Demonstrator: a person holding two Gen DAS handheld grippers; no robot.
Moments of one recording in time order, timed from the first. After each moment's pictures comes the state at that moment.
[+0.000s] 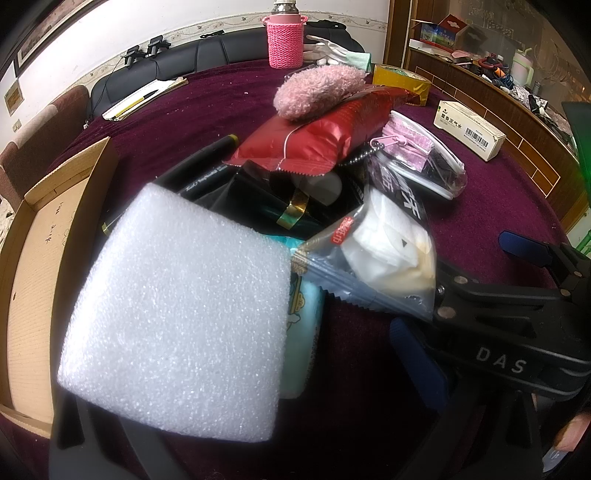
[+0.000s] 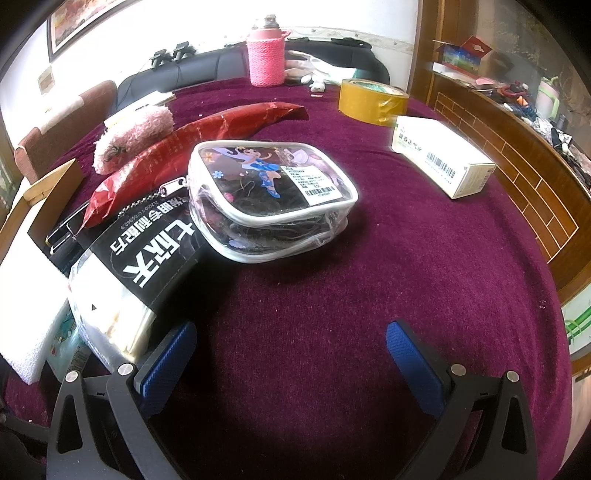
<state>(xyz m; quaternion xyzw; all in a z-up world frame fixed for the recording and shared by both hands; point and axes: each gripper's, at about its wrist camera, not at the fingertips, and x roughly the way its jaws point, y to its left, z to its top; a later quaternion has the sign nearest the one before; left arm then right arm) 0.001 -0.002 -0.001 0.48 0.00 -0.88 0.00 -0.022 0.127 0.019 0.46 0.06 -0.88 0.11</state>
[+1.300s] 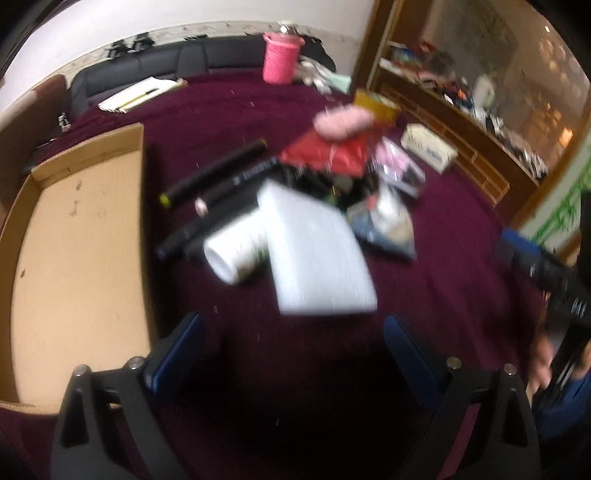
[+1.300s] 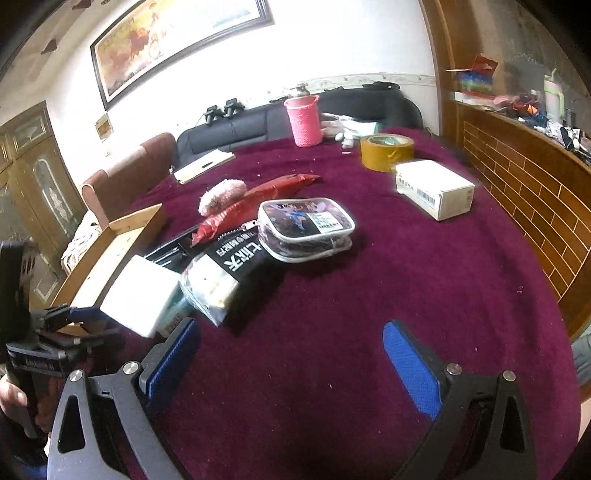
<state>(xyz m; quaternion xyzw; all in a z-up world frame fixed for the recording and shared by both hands) 0.062 -0.074 0.037 0.45 0.05 -0.89 -0.08 0.062 0.184 0.068 0.36 -0.02 -0.91 0.23</state>
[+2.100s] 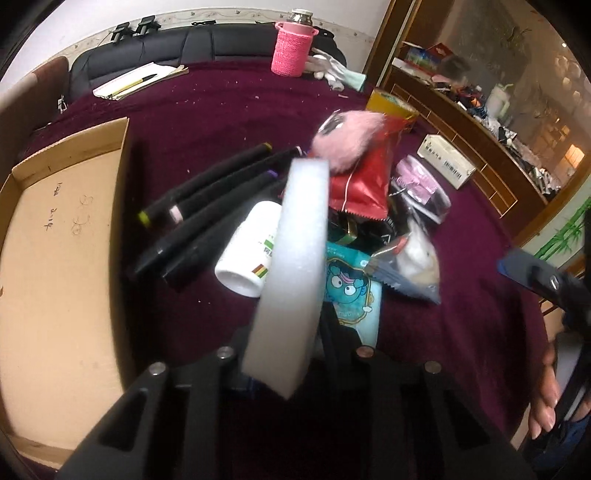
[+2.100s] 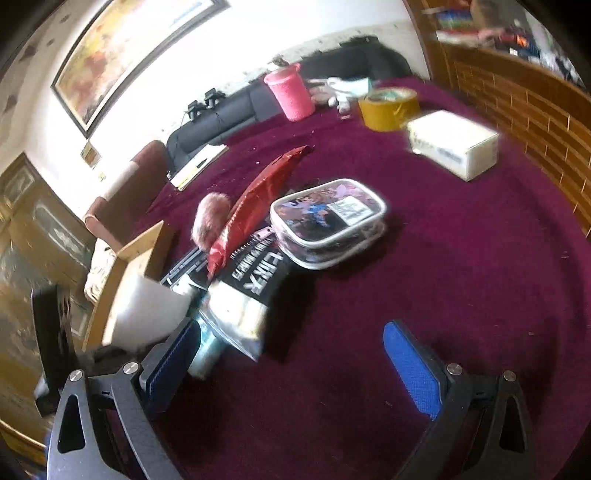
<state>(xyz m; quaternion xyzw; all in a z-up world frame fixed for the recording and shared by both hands) 0.019 -0.083 0.027 0.48 0.08 -0.87 -0.08 0.015 0.161 0.068 0.45 -0.14 -0.85 0.23</state>
